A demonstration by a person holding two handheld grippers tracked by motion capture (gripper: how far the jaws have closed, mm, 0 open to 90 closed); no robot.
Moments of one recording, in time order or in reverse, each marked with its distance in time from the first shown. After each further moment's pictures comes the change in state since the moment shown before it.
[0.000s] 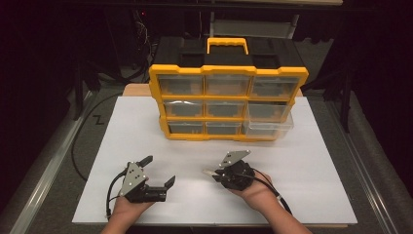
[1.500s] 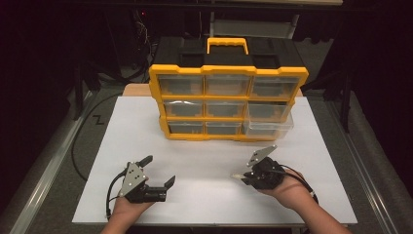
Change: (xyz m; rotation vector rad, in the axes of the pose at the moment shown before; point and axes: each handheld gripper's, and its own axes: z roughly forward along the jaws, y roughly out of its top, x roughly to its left) left arm 0.000 0.000 -0.001 -0.006 0.003 0.004; right arm -0.036 -0.033 -0.054 0.185 0.008 0.008
